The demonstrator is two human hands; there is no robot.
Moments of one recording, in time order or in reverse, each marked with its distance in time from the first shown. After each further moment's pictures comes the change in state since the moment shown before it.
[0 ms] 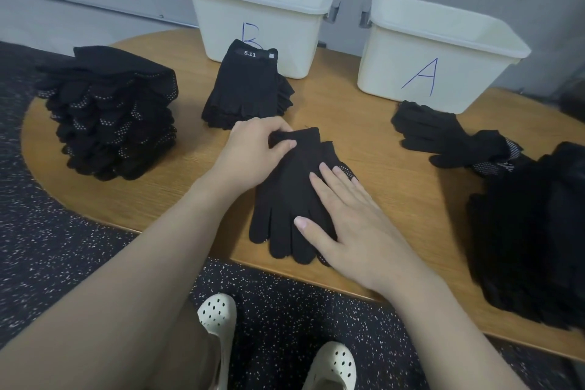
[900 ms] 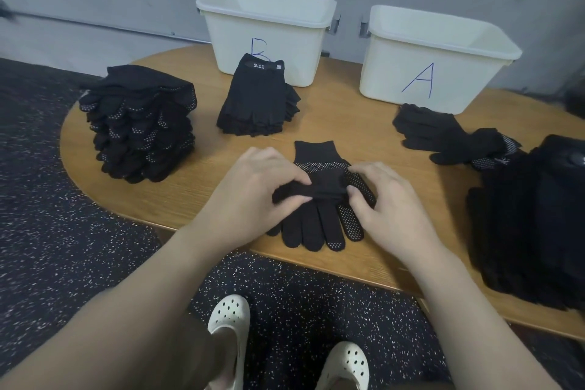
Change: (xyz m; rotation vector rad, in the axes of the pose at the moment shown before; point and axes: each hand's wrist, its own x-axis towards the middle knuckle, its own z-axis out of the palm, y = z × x) left_hand -0.081 0.030 -0.030 0.183 -0.016 0.405; right_hand 0.000 0.027 -0.009 0.202 0.407 0.099
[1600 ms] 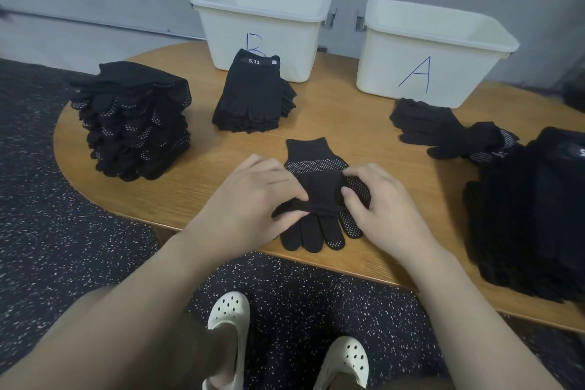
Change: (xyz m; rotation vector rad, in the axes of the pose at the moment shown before) left_hand -0.011 0.006 0.003 0.099 -0.051 0.150; right_hand -0.003 0.002 0.004 0.003 -0.068 0.032
